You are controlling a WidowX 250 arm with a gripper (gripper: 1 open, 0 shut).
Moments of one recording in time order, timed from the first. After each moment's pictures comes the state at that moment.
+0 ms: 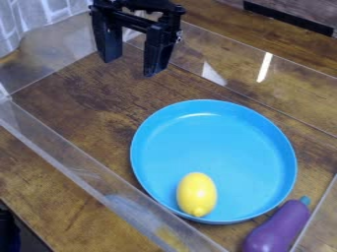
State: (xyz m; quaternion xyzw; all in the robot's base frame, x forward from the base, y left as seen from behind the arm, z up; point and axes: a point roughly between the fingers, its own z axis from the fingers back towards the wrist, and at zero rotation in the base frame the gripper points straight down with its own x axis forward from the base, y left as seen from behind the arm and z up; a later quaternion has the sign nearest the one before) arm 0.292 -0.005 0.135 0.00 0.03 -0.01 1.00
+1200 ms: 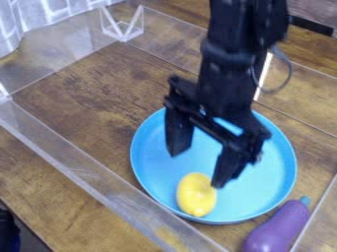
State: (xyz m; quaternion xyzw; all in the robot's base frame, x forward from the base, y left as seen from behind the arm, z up) arm 0.264 -0.109 0.076 0.00 0.04 -0.14 0.99
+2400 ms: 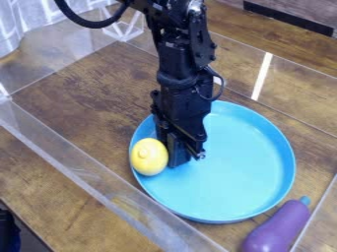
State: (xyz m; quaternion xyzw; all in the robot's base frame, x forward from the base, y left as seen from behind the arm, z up) arm 0.291 -0.052 0.024 -0.04 0.02 -0.25 0.97
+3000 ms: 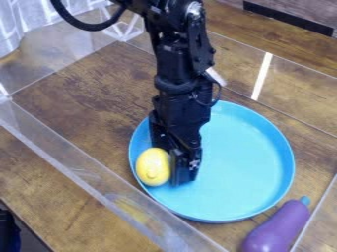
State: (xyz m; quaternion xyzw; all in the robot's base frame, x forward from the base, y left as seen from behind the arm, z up) arm 0.280 -0.052 0.023 -0.04 0.03 -0.29 0.96
